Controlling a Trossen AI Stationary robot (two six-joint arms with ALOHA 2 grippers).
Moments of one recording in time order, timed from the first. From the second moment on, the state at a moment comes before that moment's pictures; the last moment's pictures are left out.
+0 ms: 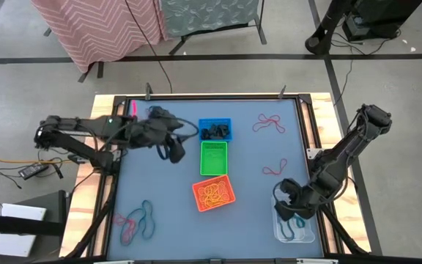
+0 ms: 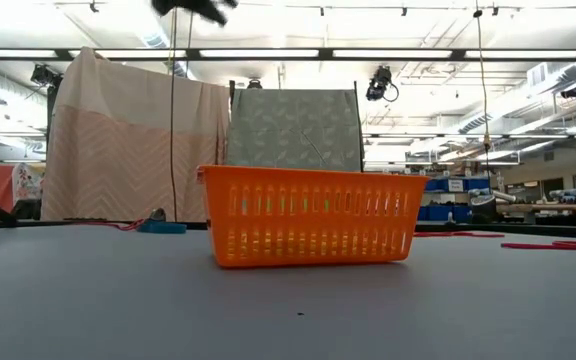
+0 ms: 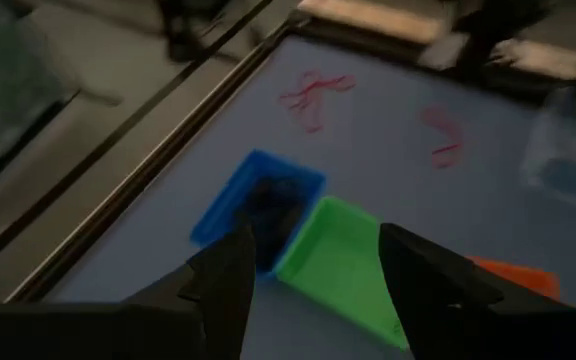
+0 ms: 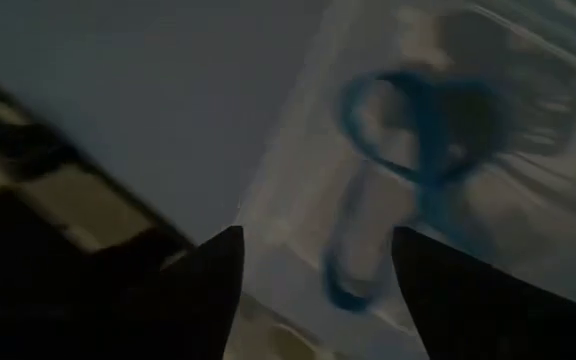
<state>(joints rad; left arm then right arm) -0.10 1.26 1.39 -0.81 -0.52 -0.38 0.83 1.19 0.75 -0.65 0.03 1.93</state>
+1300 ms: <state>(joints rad) 0.66 1.78 1.04 -0.66 -0.03 -0.23 0.64 1.19 0.75 0.12 0.64 1.44</state>
